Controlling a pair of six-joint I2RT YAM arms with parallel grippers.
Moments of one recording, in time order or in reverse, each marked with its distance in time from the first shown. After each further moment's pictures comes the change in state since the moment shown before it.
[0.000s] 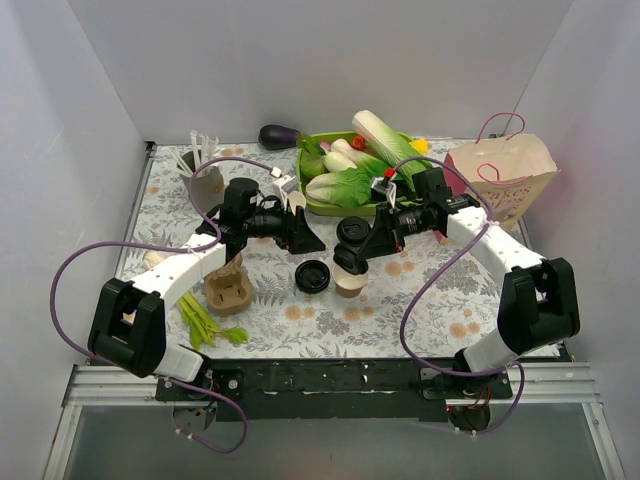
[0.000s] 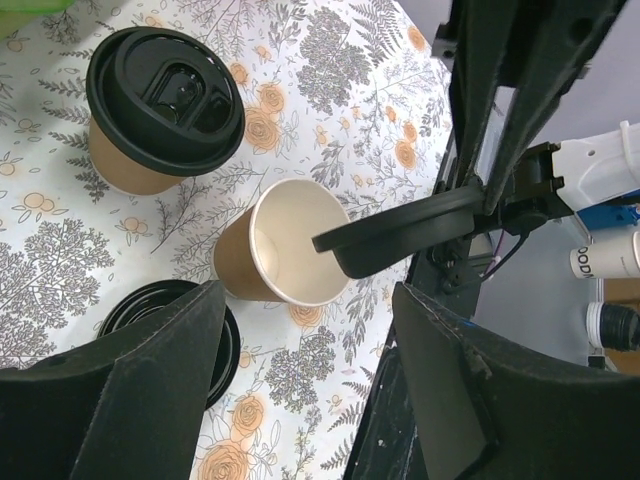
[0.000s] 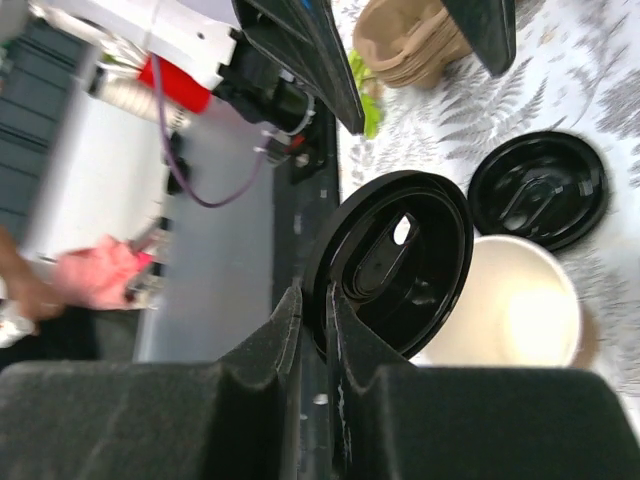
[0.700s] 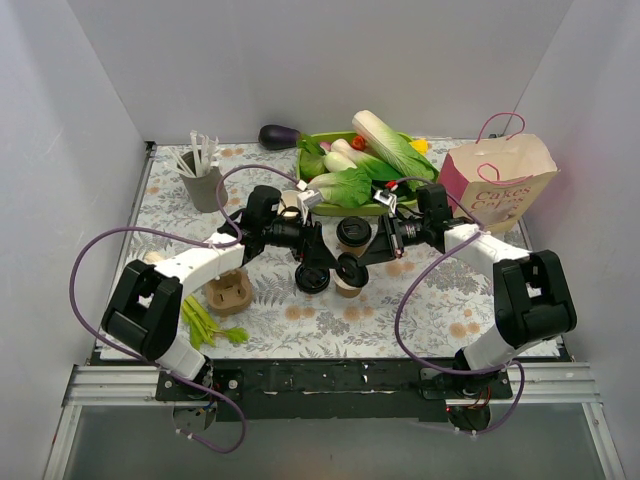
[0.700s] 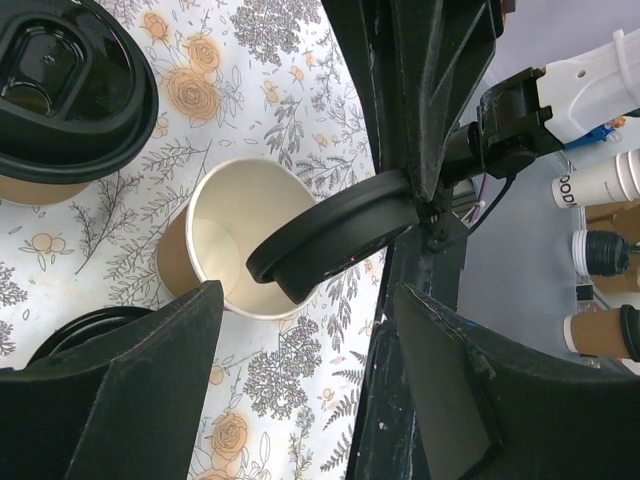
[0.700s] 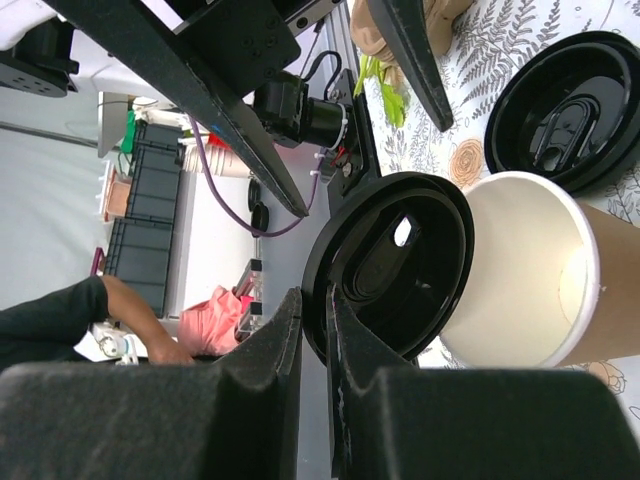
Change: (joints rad) left arm -0.102 0.113 0.000 0.040 0.083 0.067; right arm -0.048 0.034 -0.273 0.515 -0.079 0.616
